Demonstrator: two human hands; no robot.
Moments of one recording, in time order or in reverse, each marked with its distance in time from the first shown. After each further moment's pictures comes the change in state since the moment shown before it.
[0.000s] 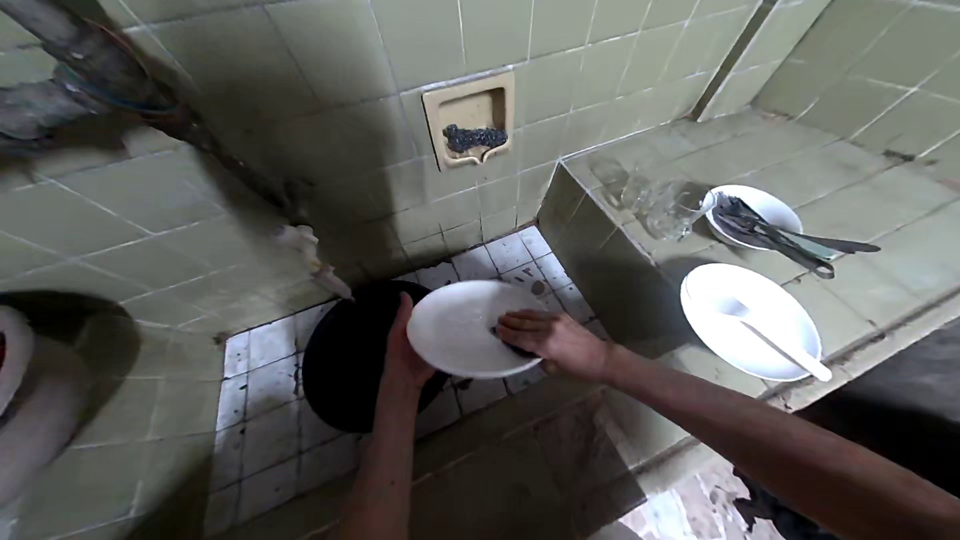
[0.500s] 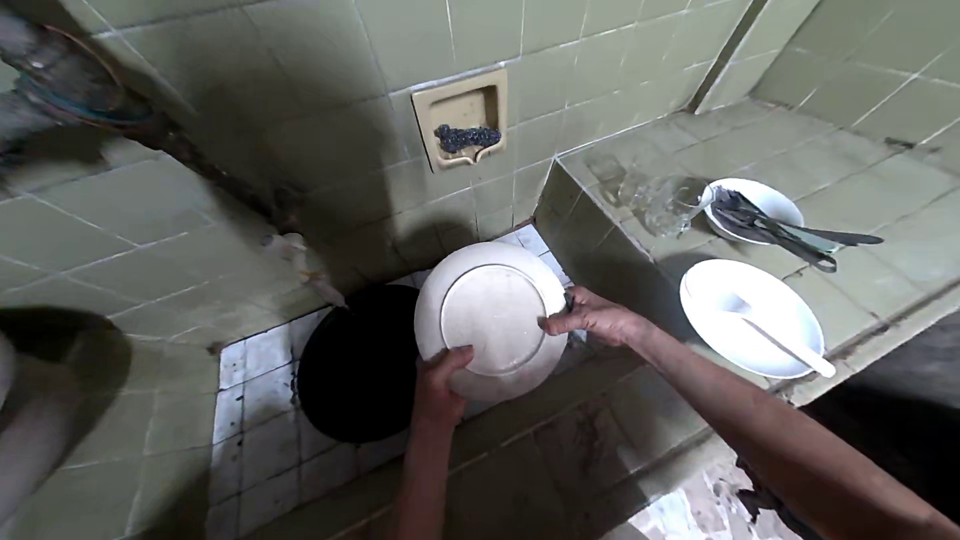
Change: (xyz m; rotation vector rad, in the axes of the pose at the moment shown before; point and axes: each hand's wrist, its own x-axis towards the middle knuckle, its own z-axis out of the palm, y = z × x) left_hand -0.041 -0.039 0.041 0.095 0.229 0.161; right_hand -0.013 0.023 -0.048 1.165 0.017 0.978
